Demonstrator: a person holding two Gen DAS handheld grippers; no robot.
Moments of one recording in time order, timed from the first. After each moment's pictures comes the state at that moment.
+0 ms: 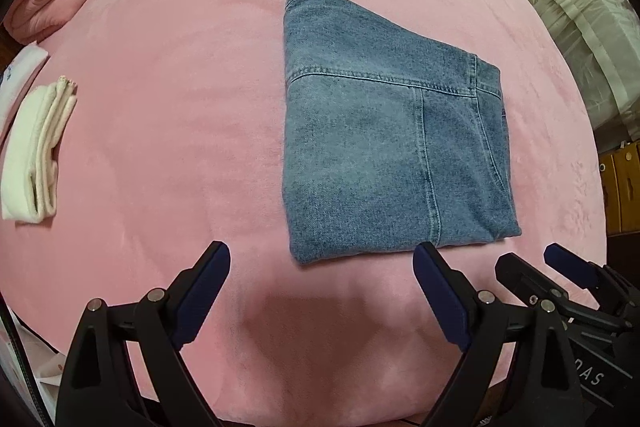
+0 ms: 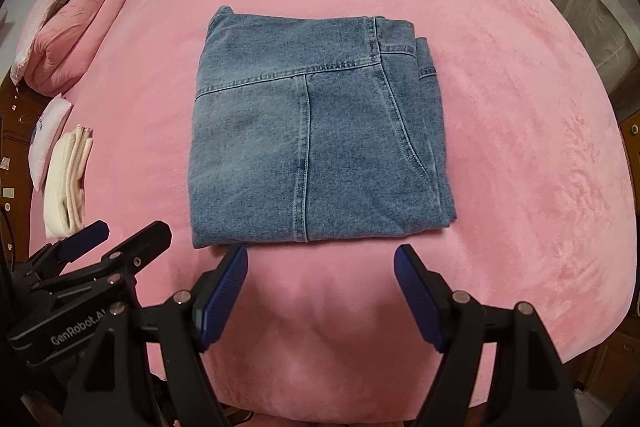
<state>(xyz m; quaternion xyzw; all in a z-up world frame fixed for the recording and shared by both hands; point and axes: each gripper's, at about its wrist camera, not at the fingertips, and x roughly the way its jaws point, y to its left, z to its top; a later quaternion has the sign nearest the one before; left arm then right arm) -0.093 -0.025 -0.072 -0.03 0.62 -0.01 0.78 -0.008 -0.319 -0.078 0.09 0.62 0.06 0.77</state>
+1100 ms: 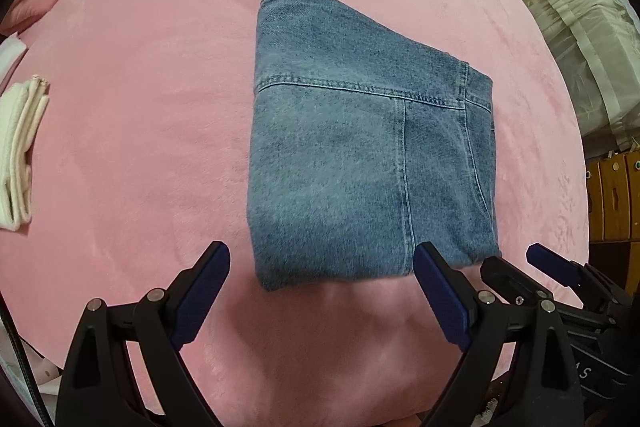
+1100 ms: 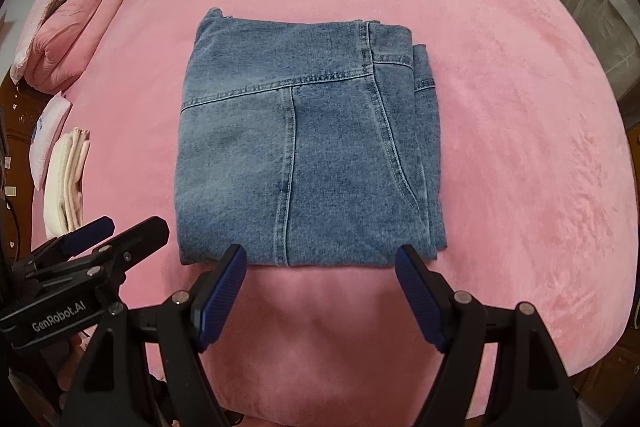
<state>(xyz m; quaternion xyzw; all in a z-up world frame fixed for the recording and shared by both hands) -0.055 -0.042 -0.087 -0.06 0.64 -0.03 0.77 0.026 -0.336 -0.091 0.09 0.64 0.07 0.76</state>
